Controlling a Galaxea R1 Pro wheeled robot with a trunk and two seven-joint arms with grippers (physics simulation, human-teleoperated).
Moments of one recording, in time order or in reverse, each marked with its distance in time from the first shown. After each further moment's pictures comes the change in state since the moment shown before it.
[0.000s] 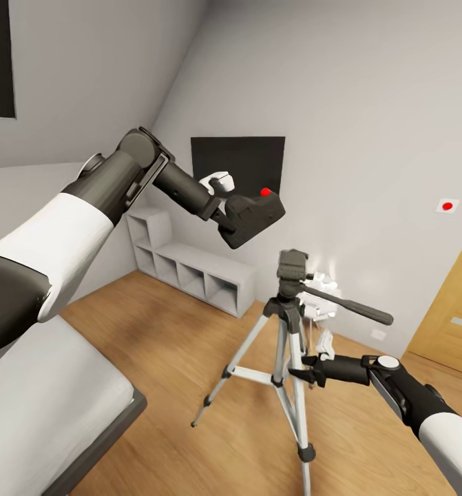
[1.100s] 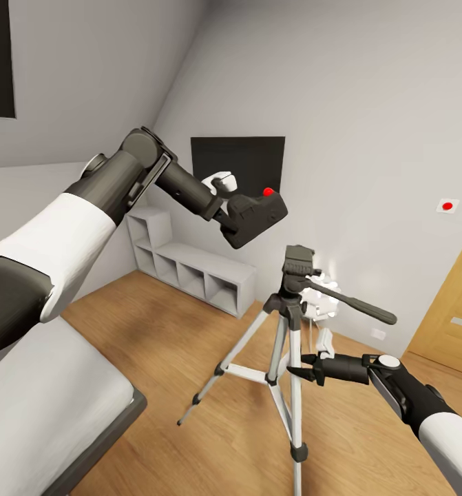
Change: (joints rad) left arm 0.000 -0.010 0.002 0.000 0.001 -0.002 0.006; right arm 0.001 0.002 -0.010 -0.005 -0.047 -0.001 0.044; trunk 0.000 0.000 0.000
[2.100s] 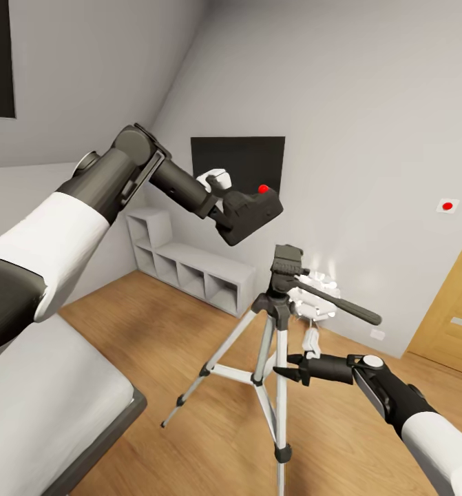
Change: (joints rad) left arm 0.000 0.027 0.000 -0.028 -0.002 0.000 -0.001; right arm 0.000 0.067 0.004 0.000 0.005 0.004 -0.012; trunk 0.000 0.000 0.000
